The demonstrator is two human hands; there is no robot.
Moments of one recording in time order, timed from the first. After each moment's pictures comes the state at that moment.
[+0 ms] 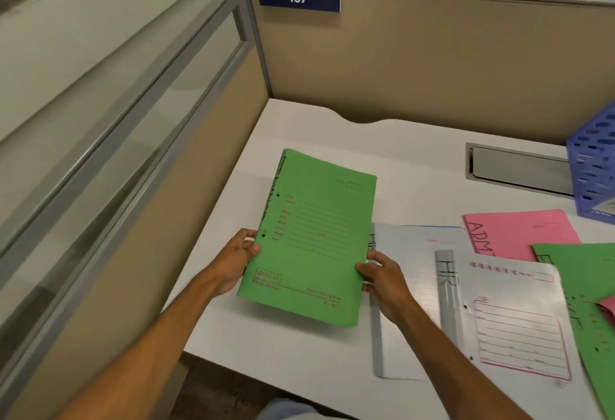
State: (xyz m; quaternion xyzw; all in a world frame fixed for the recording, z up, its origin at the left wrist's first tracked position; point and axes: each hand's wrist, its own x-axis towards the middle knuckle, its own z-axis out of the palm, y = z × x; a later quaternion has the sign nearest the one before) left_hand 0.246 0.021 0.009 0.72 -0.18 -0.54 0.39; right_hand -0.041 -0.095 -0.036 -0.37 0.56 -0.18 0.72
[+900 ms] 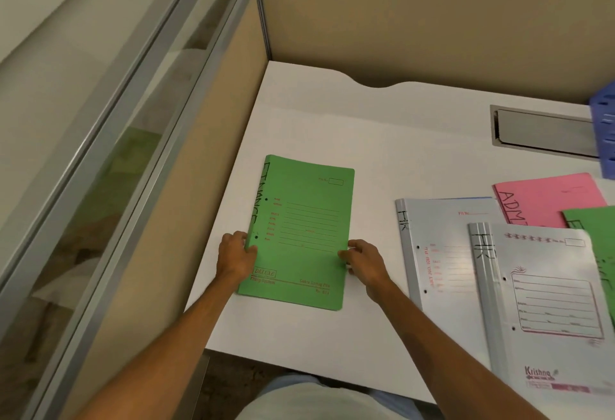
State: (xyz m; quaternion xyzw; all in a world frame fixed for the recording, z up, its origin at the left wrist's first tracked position) left_hand 0.327 0.041 -0.084 0.88 -0.30 -0.33 0.15; right_hand 0.071 -0.057 -0.079 -0.49 0.64 -0.06 0.59
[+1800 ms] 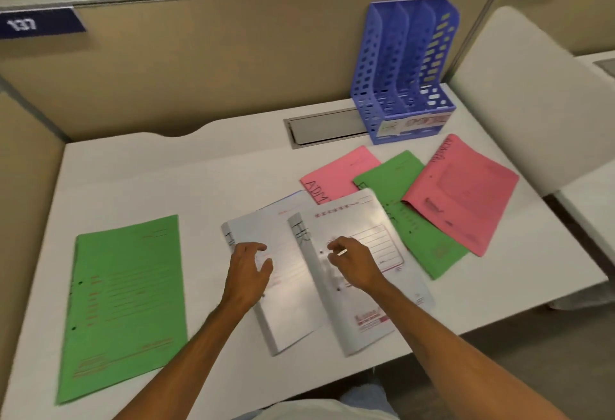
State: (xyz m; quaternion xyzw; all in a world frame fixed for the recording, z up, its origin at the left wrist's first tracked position) left_hand -0.028 -0.061 -0.017 0.69 -0.57 -0.36 0.25; right_hand -0.270 -0.084 -0.017 -0.58 0.68 -0.16 0.42
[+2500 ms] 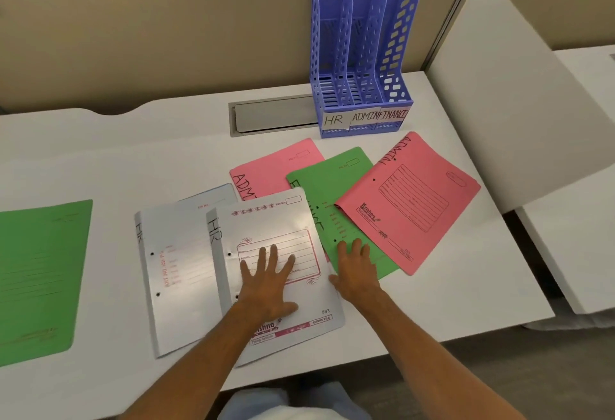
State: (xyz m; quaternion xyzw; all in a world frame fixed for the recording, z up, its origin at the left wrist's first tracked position) left_hand -0.283 -0.075 -0.069 0.62 -0.72 -0.26 -0.20; right_hand -0.486 -0.110 -0.075 -0.68 0.68 0.13 0.23
